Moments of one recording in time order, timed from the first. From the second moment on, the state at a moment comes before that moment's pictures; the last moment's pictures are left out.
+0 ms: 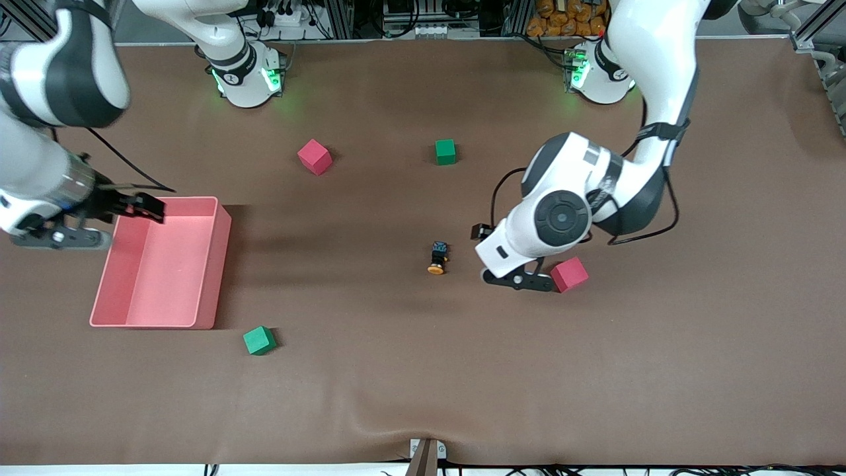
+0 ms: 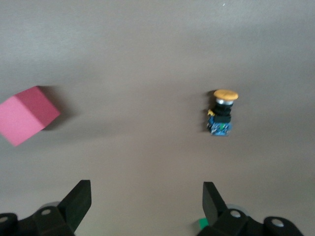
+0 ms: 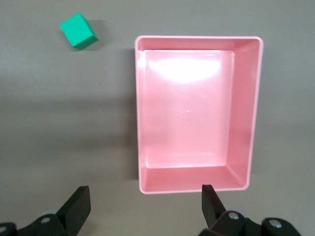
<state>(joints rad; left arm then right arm) -0.47 0.63 -0.09 -1.30 -0.11 1.75 -0.40 0.09 0.05 -0.09 -1.79 -0.05 1.75 0.02</state>
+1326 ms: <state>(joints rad) -0.68 0.89 -0.07 -1.29 -0.10 2.15 -0.53 0.01 -0.03 -0.06 -1.62 -0.02 1.56 -0.09</state>
